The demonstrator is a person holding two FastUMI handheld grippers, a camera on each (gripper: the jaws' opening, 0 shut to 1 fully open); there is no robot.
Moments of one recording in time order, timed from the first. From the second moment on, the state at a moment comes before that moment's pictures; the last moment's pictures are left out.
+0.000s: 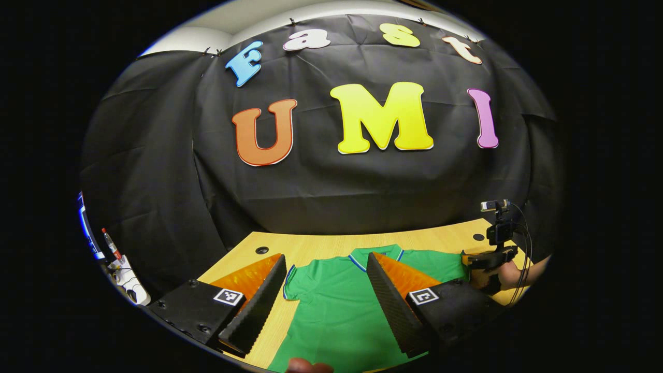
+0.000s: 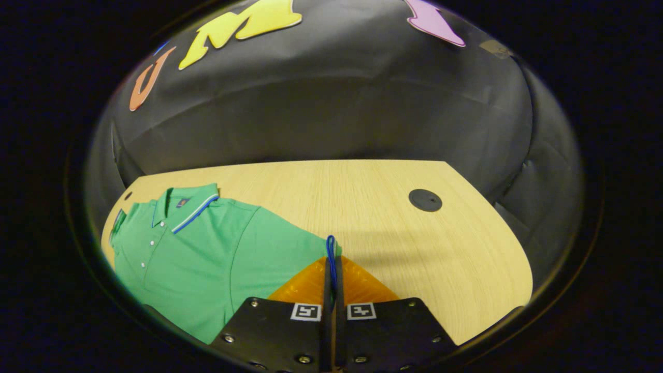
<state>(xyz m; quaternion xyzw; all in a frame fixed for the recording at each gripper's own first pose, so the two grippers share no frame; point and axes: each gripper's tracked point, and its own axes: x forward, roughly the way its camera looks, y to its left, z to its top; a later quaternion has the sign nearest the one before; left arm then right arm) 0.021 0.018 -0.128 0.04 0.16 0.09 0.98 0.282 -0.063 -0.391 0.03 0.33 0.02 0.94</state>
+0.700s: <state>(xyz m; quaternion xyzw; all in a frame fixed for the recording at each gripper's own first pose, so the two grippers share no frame) -0.004 0.063 -0.130 0.02 0.15 0.13 0.98 0.284 -0.030 -0.309 0.03 0.29 0.03 0.96</state>
